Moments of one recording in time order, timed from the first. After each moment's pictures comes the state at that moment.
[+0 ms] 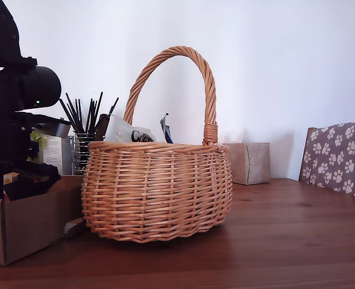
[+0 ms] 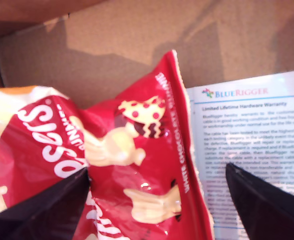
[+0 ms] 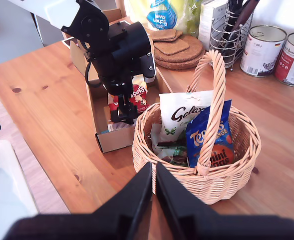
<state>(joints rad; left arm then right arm) -0.28 1.79 1.11 -0.63 -0.10 0.24 0.66 0.76 0.99 -0.65 -0.25 -0.13</state>
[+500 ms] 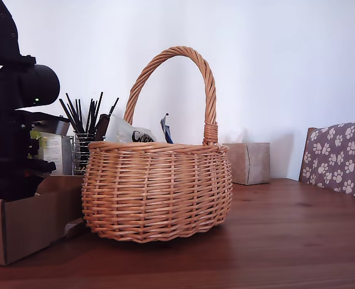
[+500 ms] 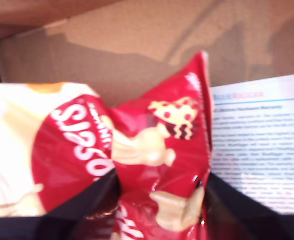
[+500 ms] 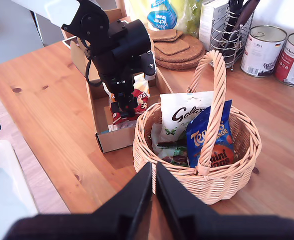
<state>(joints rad) -0.27 1.79 1.12 -0.65 -0.08 0.24 0.66 0.76 0.99 -0.66 -0.25 -0.13</state>
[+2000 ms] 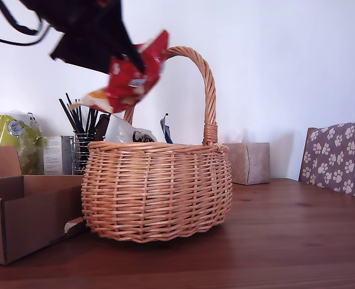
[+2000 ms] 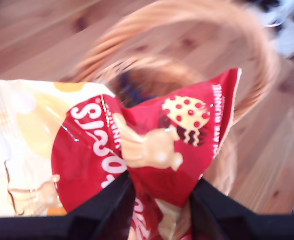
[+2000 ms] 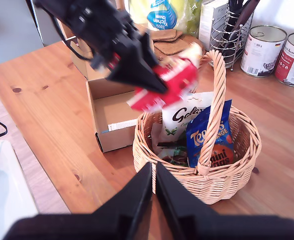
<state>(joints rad) -0.52 1.40 1.15 -0.44 0.41 0.01 0.66 0.76 0.99 -0.66 -0.25 -0.13</state>
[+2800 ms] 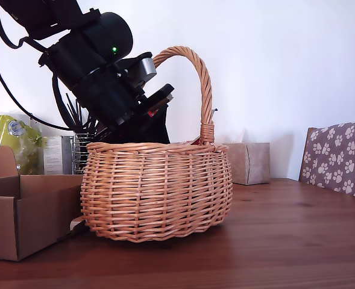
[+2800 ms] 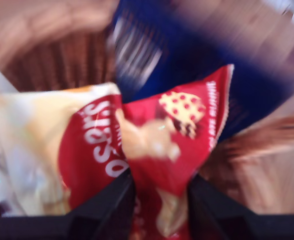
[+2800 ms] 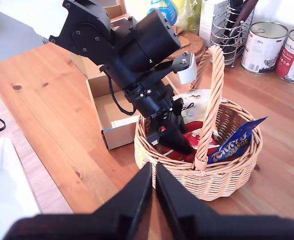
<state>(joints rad) -0.58 1.75 1.15 -0.31 0.37 -0.02 0.66 0.76 0.99 -0.67 -0.25 -0.13</state>
